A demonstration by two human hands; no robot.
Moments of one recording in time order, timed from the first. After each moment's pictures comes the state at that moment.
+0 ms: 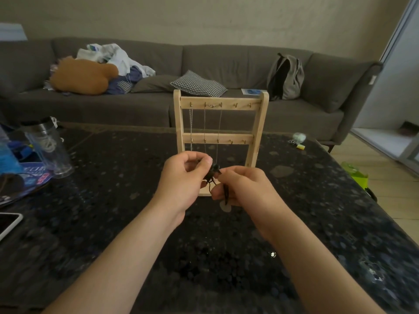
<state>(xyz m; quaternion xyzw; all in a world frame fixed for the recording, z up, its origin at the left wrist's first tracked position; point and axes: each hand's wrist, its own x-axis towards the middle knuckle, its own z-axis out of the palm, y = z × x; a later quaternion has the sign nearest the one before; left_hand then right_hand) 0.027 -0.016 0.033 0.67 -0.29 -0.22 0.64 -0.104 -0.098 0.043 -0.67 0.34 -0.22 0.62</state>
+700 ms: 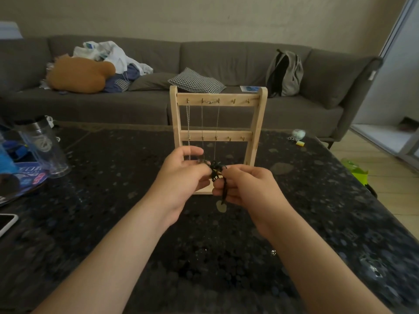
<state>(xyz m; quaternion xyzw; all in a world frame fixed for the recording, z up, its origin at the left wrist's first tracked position) 0.035 -0.018 0.032 0.64 -0.27 -0.32 0.65 -0.106 -0.101 0.036 -0.60 0.35 -0.27 0.67</state>
